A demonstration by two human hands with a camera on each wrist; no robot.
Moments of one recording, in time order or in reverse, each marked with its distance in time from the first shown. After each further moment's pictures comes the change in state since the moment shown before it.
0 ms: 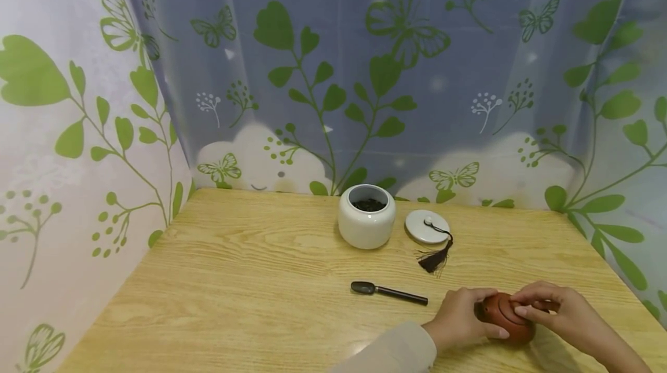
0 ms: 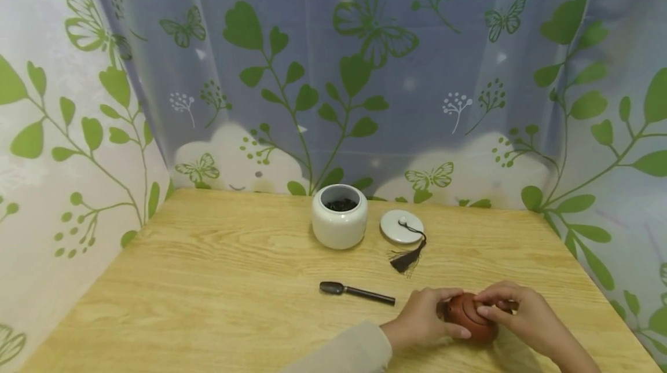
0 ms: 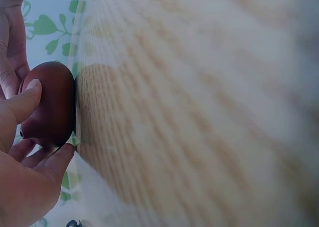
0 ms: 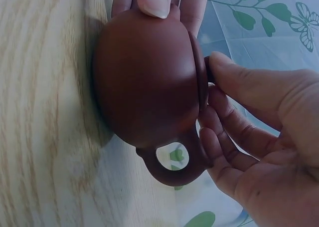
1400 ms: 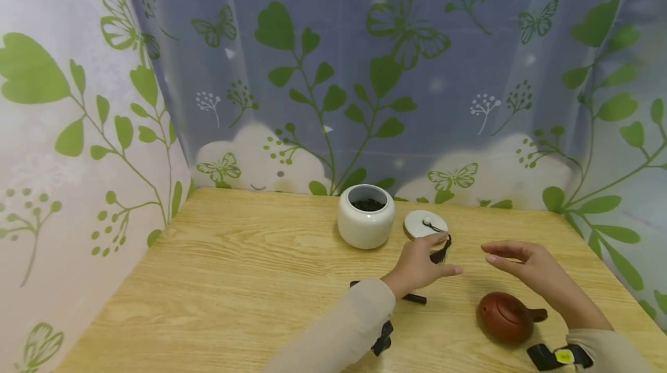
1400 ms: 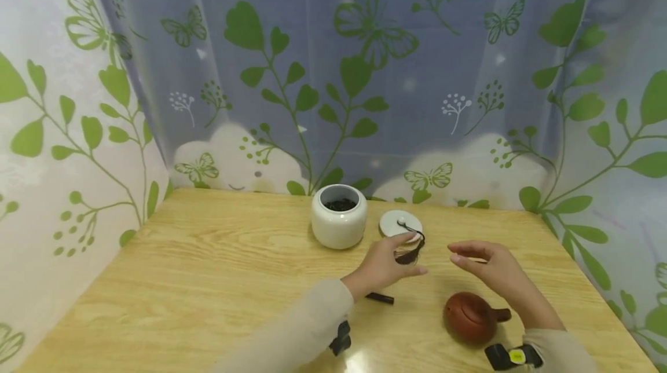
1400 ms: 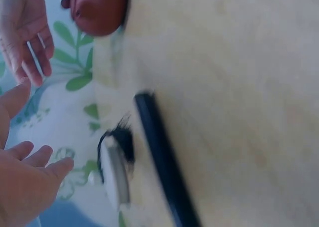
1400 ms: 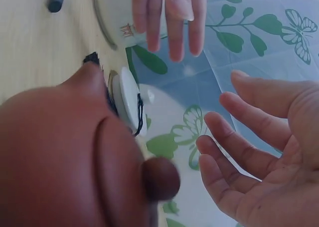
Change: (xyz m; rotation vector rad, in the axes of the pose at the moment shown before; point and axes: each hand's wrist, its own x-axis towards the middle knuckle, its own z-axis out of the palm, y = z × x) left_hand 0.019 -0.010 -0.084 0.039 0.152 -0.083; right_hand 0.060 -0.044 -0.009 0.078 -0.007 0.243
